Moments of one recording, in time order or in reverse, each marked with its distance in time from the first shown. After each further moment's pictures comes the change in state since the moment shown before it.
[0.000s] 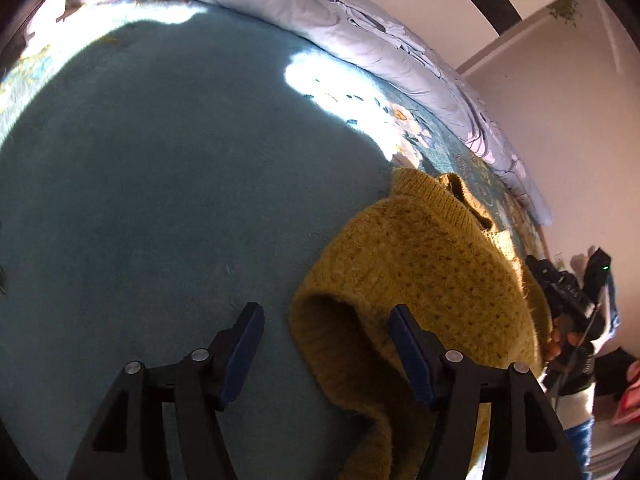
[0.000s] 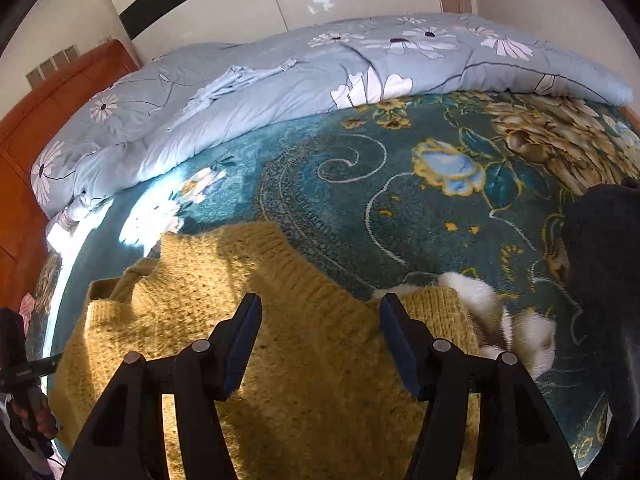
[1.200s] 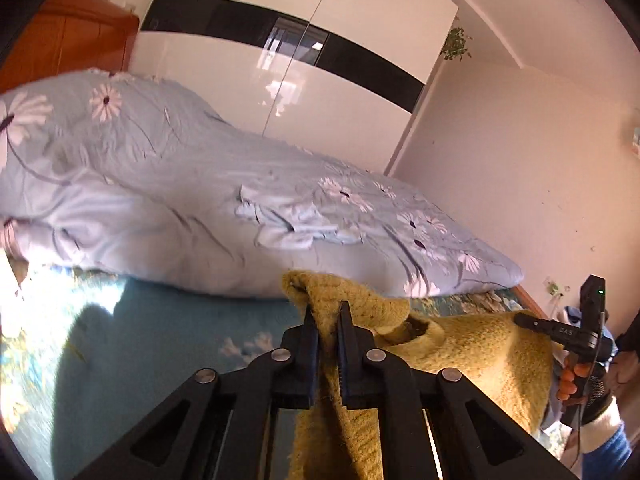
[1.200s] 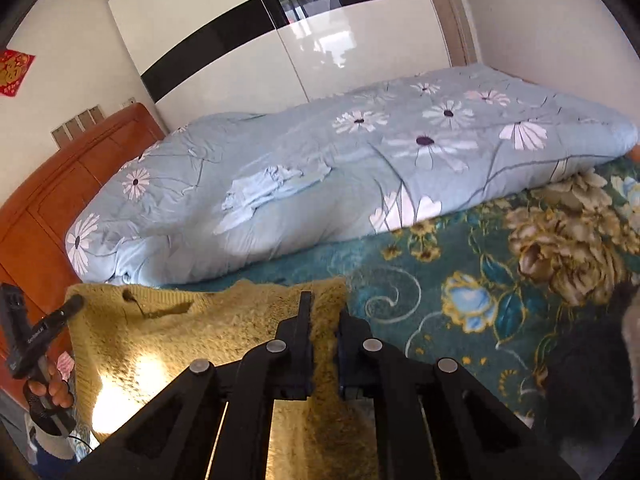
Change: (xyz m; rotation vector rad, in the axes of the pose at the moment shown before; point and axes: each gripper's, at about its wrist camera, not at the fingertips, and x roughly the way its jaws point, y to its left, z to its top) left arm -0.101 -0.132 0.166 0.411 -0.518 0.032; right arm -0.089 0.038 0.107 0.031 -0.283 0.104
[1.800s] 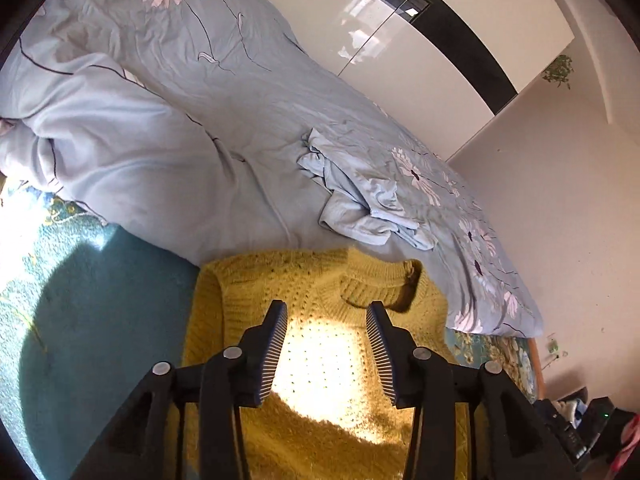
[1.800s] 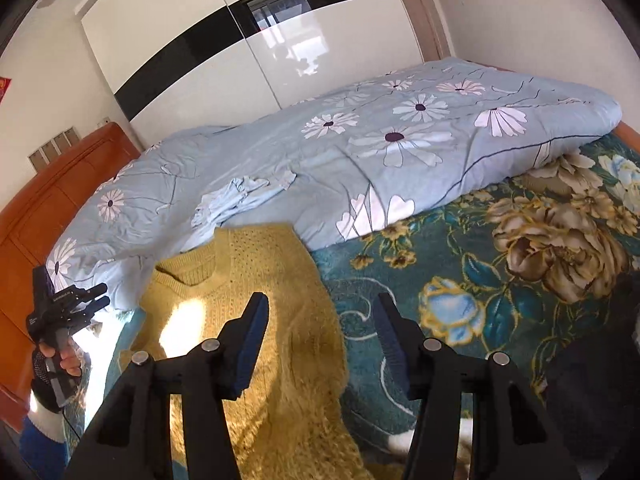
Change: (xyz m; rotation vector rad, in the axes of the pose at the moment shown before) left arm 0.104 0.095 -0.017 -0.356 0.224 0.012; right arm 0.022 -0.044 -0.024 0.063 0.025 -0.030
